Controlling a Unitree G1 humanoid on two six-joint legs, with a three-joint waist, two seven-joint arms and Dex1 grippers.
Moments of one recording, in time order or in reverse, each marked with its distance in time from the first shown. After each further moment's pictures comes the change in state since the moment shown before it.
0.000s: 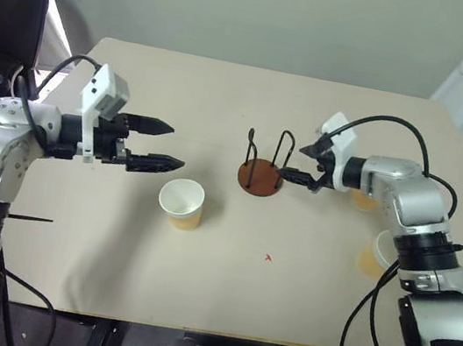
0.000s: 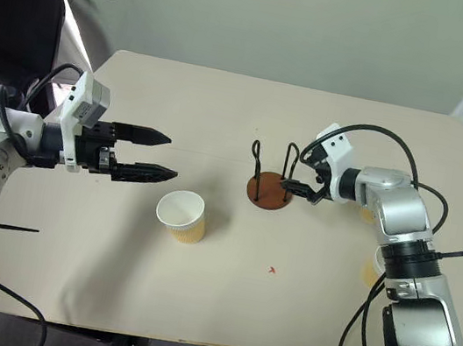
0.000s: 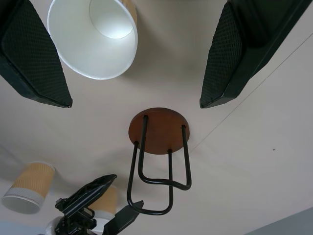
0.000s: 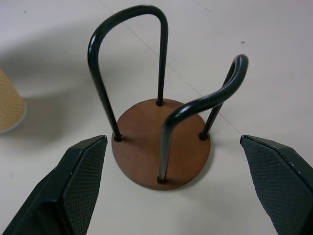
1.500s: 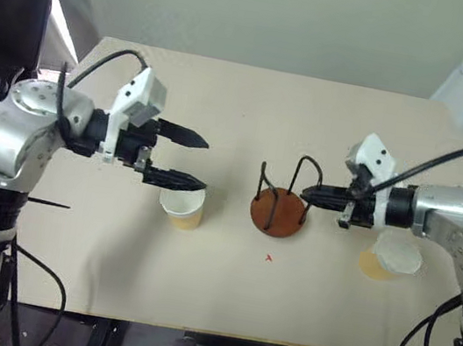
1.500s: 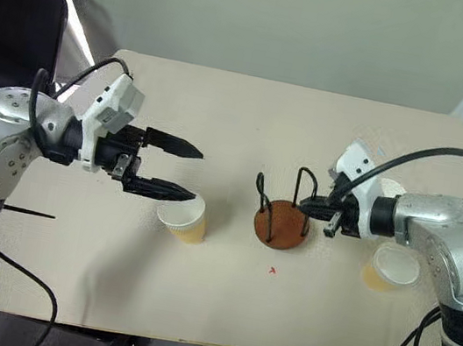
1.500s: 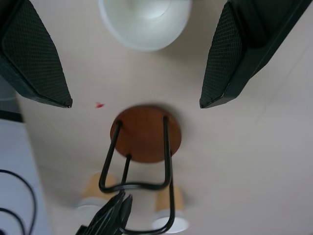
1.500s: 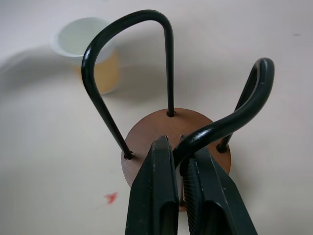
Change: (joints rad) left arm -0.139 -0.014 -0.161 -0.114 -0.037 0.055 -0.159; right arm 0.276 -0.290 -0.183 -0.747 0.334 0.451 0.060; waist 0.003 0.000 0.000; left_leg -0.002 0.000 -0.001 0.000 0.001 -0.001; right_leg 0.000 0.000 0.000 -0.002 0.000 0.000
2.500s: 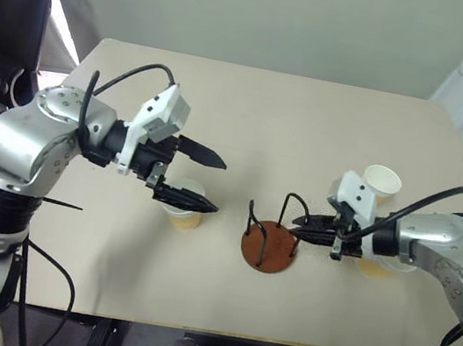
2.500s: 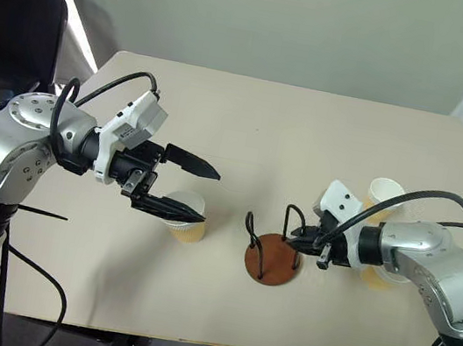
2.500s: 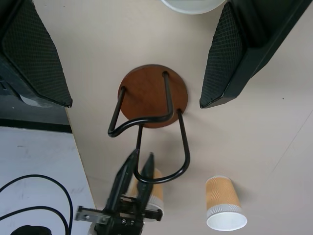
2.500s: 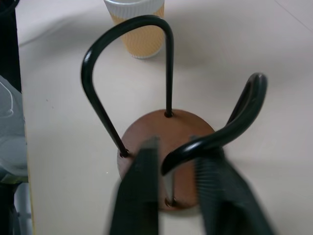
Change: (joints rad) left arm -0.015 -0.013 -0.047 -0.070 -0.019 0.047 -0.032; right arm 0.127 -0.061 0.101 -0.040 0.034 -0.120 -0.031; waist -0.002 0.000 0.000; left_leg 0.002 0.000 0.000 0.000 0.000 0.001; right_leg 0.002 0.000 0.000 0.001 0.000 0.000
